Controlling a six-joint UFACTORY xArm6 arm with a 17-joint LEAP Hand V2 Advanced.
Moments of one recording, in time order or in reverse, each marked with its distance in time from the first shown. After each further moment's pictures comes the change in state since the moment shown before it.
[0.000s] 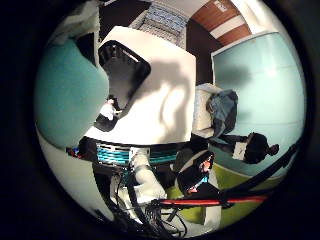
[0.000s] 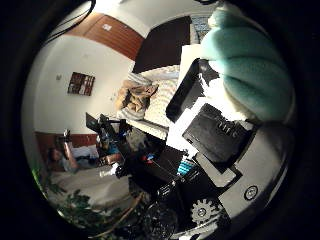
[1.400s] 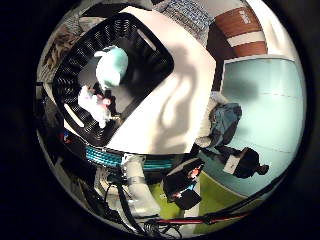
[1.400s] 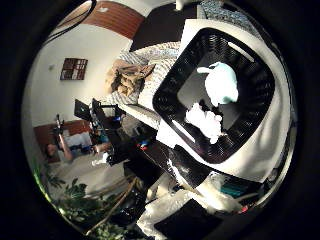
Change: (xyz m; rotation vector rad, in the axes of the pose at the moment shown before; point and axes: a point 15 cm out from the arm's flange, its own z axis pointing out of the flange) arm 0.042 -0.009 0.088 -0.155 0.020 -0.064
